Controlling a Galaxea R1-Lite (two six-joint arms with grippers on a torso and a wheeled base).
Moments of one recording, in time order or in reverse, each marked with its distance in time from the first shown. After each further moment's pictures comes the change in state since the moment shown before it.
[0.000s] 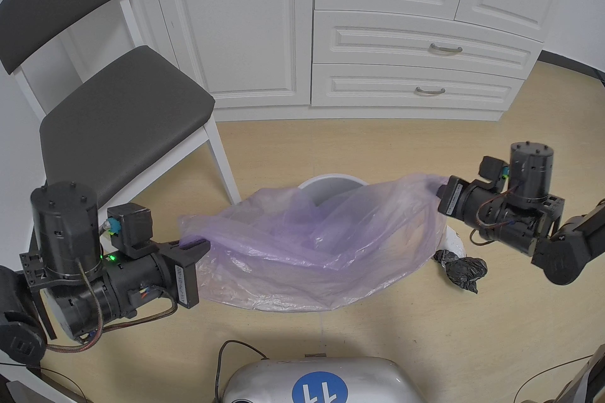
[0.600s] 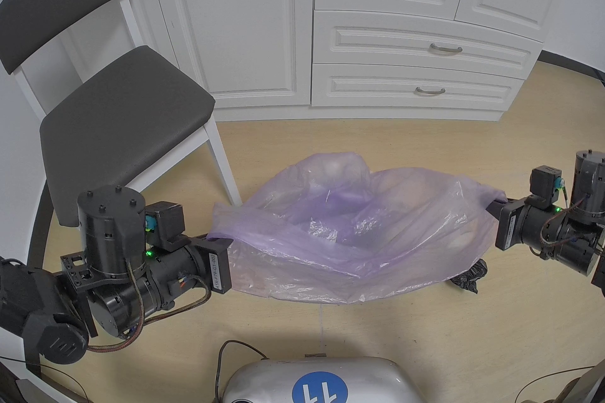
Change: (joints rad) left arm -0.025 0.182 -0.018 -0.189 0.064 -0.082; right arm -0.051 -0.348 0.163 0.223 -0.036 -0.475
